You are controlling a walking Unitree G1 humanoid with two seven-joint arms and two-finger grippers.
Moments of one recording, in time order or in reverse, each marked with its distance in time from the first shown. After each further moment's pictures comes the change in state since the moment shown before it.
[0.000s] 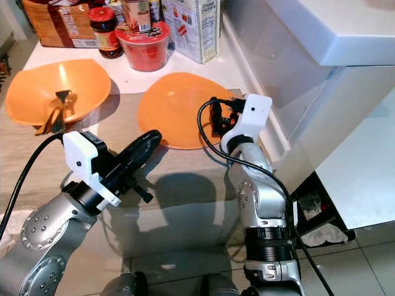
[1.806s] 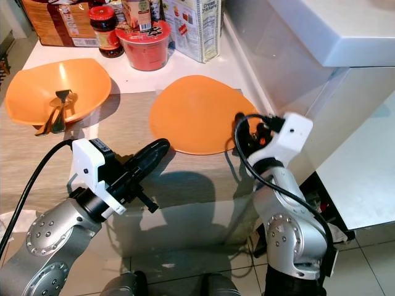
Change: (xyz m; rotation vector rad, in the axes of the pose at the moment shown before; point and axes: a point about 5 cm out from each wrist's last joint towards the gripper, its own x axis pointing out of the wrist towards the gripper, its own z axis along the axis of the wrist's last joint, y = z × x) left arm -0.001 -0.010 -0.005 -0.040 0.015 -0.061; right arm -0.059 -0.023 0.013 0.143 0.035 -0.099
